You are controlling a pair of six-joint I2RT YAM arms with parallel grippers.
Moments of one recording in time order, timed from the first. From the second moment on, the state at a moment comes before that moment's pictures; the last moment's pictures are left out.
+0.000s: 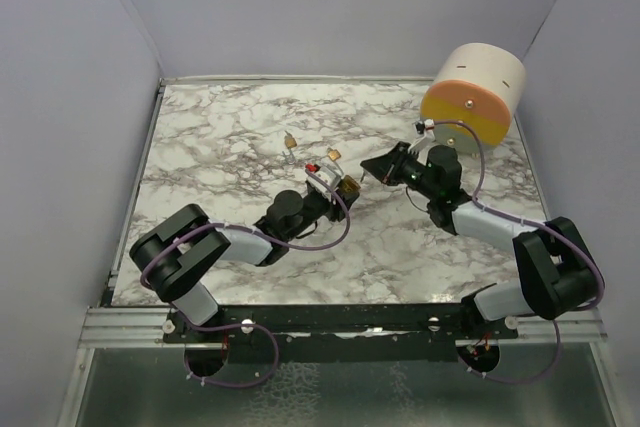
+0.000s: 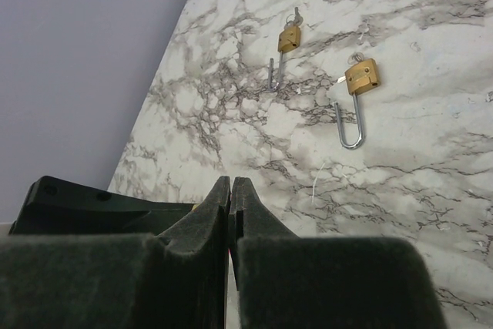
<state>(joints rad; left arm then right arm) -0.84 1.60 0.50 1.07 0.00 -0.10 0.39 1.41 0.60 0.65 -0.36 0.71</state>
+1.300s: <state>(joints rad) -0.84 1.66 0.49 1.22 0.01 -0.13 0.51 1.35 0.57 0.71 -0.16 0.70</state>
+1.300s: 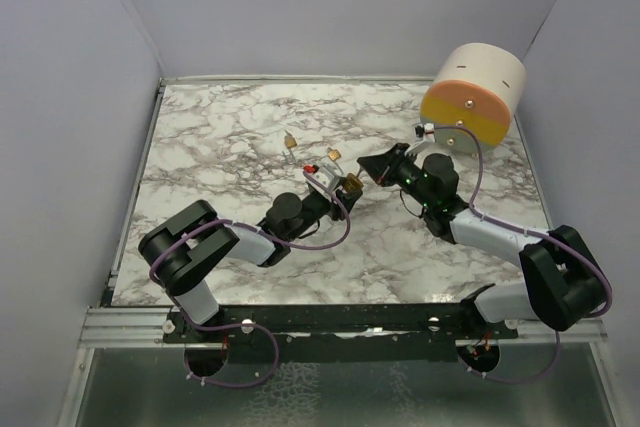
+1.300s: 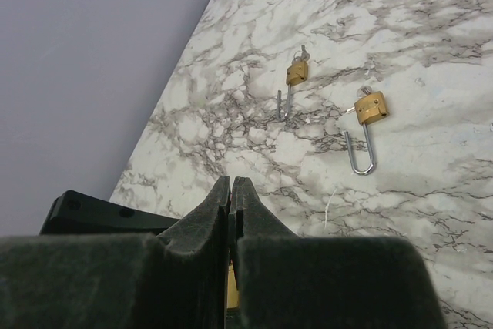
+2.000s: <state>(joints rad) -0.85 1.66 0.49 1.21 -0.02 -0.13 0.54 1.35 0.57 0.71 -0.12 0.68</state>
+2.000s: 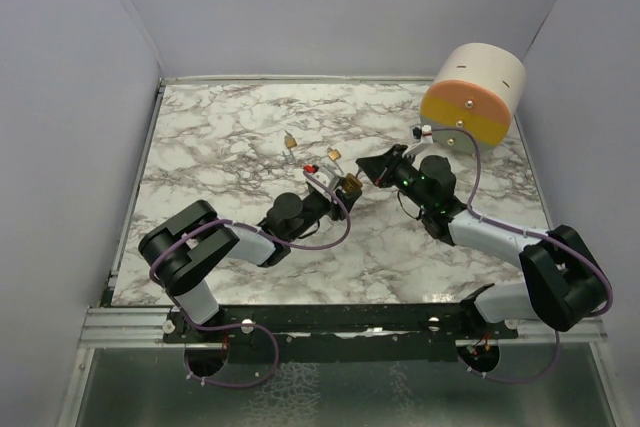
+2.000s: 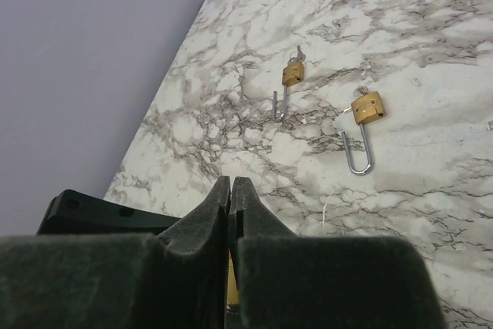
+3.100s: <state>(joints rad) -0.85 1.66 0.52 1.17 -0.01 -0.15 0.54 1.33 0.55 0.76 -0.08 0.66</state>
